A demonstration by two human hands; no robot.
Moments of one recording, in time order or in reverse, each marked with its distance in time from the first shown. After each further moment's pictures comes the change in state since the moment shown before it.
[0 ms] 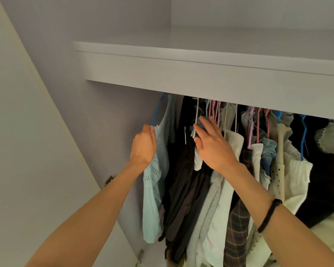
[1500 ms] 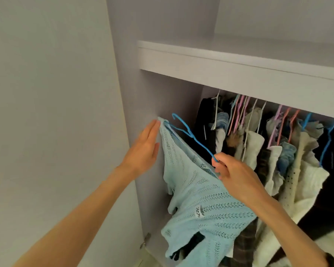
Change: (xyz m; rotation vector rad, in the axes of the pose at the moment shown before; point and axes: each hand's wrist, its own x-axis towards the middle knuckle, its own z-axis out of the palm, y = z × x) left_hand -0.107 -0.009 -0.092 0.167 -0.043 0.213; right_hand -0.103 -0.024 -0.039 0.289 -0.224 -0.080
